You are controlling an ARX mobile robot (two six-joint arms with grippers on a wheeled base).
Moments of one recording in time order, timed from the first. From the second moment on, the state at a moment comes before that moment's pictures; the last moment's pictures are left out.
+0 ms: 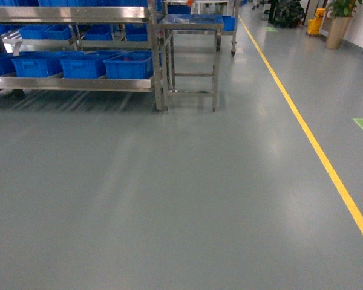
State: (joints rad) left arm -0.44 0.37 0.28 0.00 -0.55 -0.12; right arm 0.00 0.01 0.01 0.00 0.00 0.00
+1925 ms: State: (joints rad) left arm -0.44 0.37 0.28 0.00 -0.55 -0.12; right arm 0.00 0.01 0.01 0.00 0.00 0.00
